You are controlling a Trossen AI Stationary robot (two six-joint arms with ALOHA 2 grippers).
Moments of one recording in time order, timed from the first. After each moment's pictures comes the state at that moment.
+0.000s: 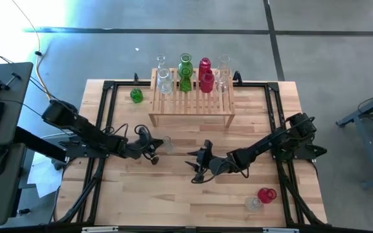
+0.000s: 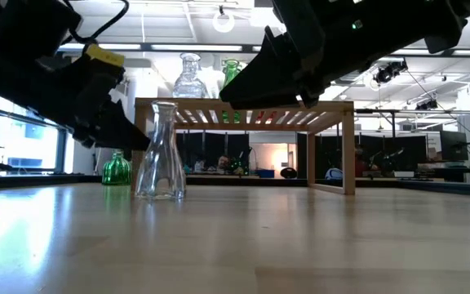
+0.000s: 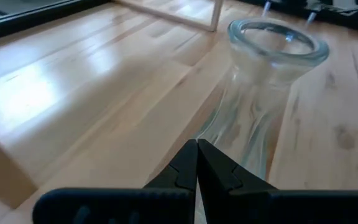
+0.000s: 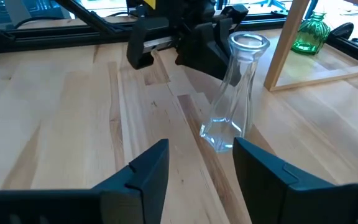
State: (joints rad) left arm -0.34 1.46 0.26 0.66 -0.71 -0.48; right arm 0.39 1.82 0.89 0.50 0.59 0.25
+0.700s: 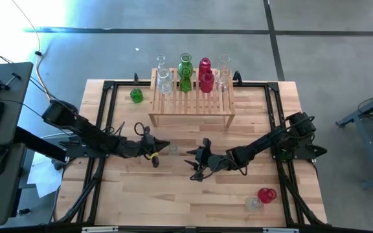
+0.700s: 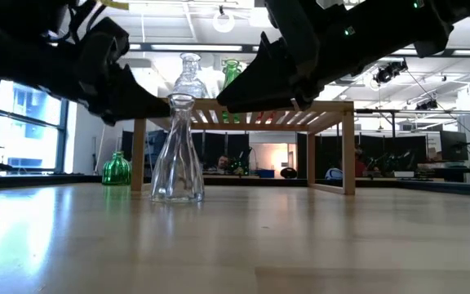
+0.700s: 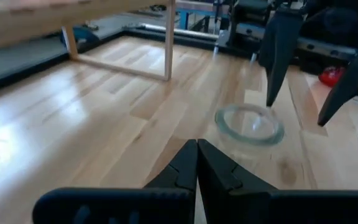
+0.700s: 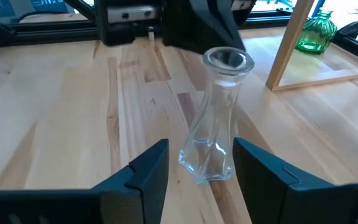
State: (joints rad) left arm -0.34 1.47 0.28 0.89 -0.63 -0.26; right arm 0.36 1.82 0.89 0.50 0.54 0.23
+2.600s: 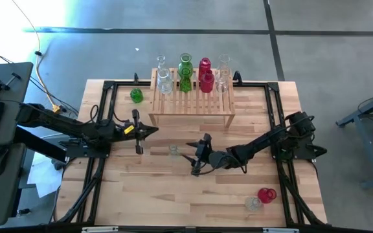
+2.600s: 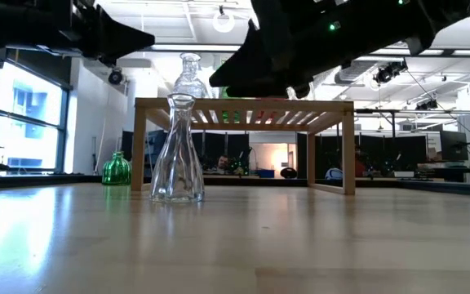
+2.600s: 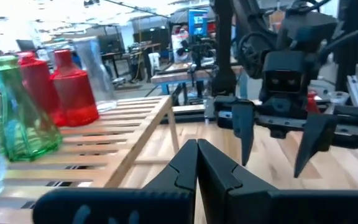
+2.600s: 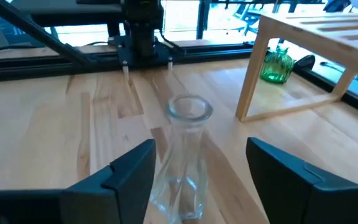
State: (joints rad) left arm -0.15 0.82 0.21 0.65 -0.32 0.16; right arm 0.34 1.82 0.89 0.62 0.65 0.16
